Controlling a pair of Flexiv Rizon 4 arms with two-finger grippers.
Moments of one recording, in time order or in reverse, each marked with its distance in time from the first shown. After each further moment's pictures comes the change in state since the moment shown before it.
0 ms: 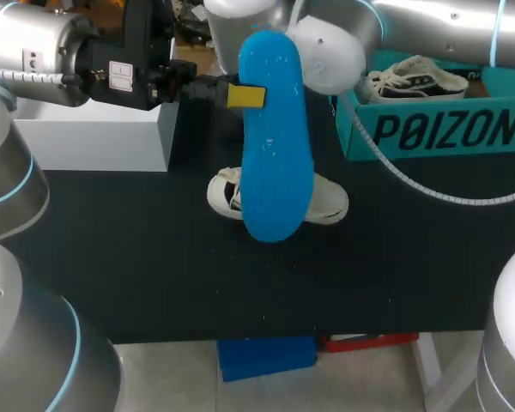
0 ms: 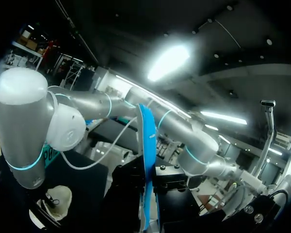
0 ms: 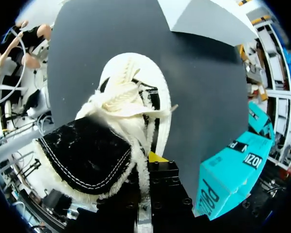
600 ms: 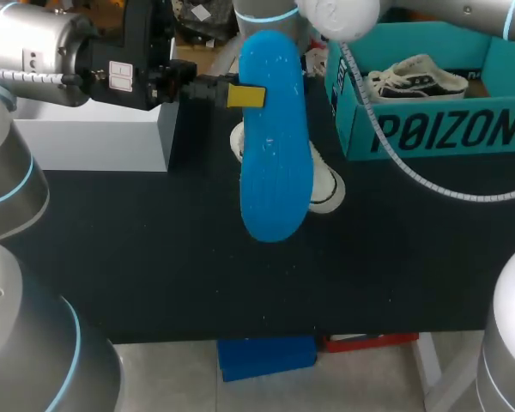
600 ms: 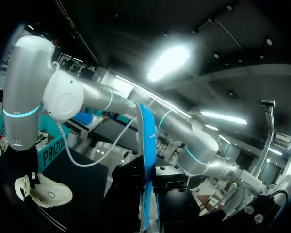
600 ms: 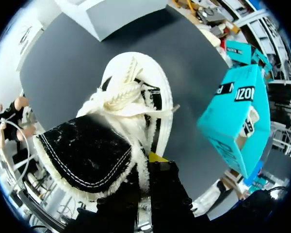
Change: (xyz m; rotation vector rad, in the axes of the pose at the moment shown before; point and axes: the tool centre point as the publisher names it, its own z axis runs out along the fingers) left arm 0.000 0.000 0.000 0.000 0.000 0.000; right arm -0.035 -0.018 -0.037 0.030 0.061 0.586
